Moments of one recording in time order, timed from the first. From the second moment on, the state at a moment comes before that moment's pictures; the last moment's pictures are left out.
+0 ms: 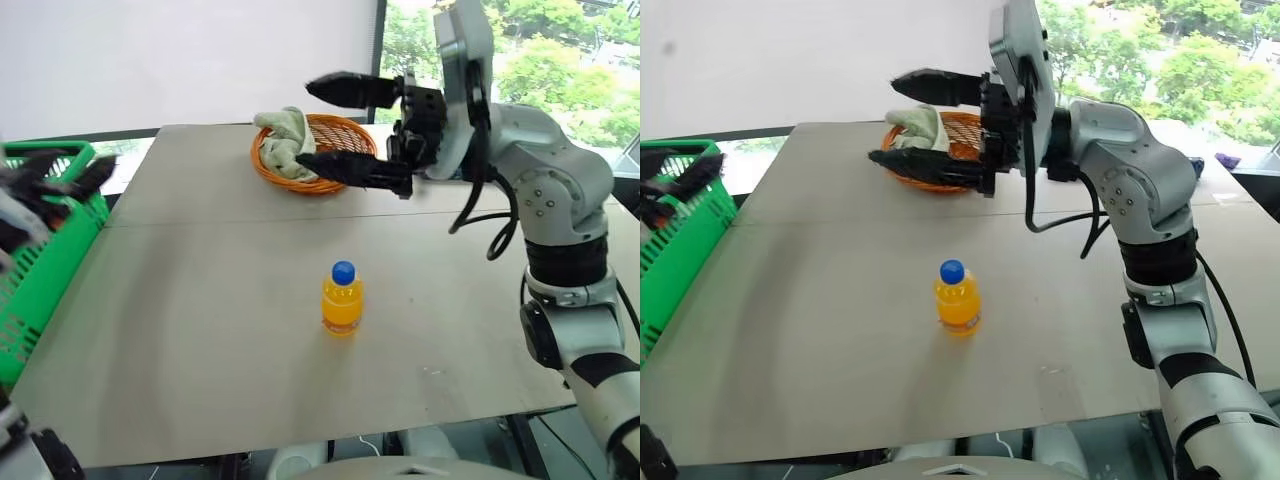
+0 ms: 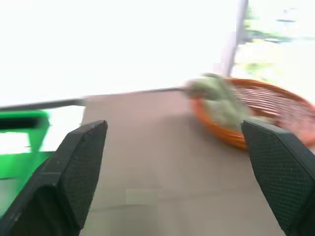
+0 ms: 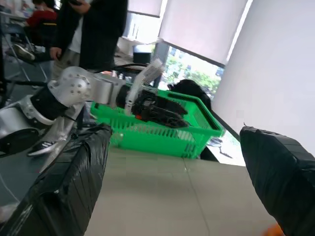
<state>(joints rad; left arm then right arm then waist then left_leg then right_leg) -0.11 0.82 0.74 -0.35 -0.91 1.00 -0.52 -0.97 -0.40 0.06 -0.18 0.70 0.67 0.95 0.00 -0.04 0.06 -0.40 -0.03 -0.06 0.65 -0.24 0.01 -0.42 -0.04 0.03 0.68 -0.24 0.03</state>
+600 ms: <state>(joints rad) 0.09 0.97 0.40 -0.62 -0.98 0.97 -0.84 -0.73 -0.68 -0.02 -0.44 0.79 0.80 0.93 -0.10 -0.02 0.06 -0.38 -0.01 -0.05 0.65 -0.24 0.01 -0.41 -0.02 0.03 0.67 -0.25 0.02</state>
